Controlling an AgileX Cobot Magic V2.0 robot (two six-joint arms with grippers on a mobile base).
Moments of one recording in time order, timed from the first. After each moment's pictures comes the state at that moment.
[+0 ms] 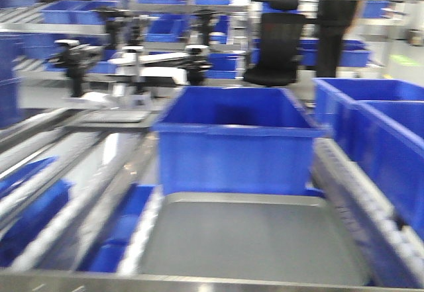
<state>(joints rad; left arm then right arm) -0.28 0.66 -0.96 -0.05 0.48 -0.01 0.00 0.73 -1.03 0.36 0.68 -0.34</state>
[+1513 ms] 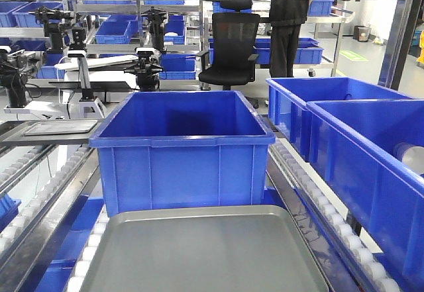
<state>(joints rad) -0.28 0.66 -0.95 -0.05 0.48 -0.01 0.00 0.73 -1.03 0.37 0.55 -0.34</state>
